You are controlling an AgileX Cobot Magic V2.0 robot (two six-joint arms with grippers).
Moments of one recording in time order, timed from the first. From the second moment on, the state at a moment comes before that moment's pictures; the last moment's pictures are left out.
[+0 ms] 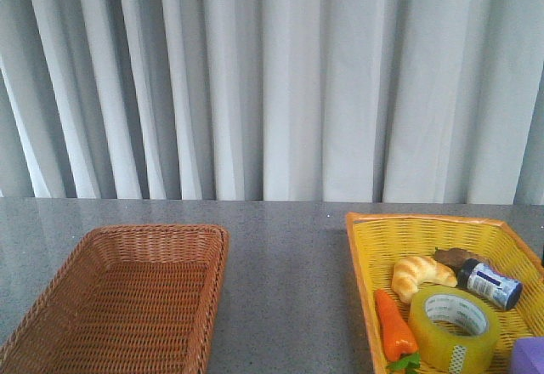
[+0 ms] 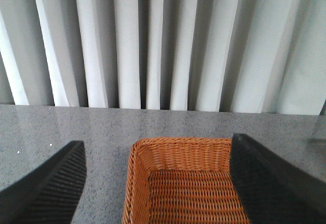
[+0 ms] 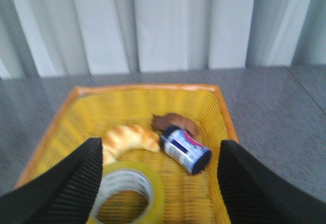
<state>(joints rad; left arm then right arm) -0.03 0.94 -0.94 0.11 0.27 -0.24 0.02 0.99 -0.86 -0.43 0.29 0.48</state>
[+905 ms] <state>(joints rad) -0.03 0.94 -0.94 0.11 0.41 -0.24 0.02 1.87 -1.58 -0.12 0.97 0.07</state>
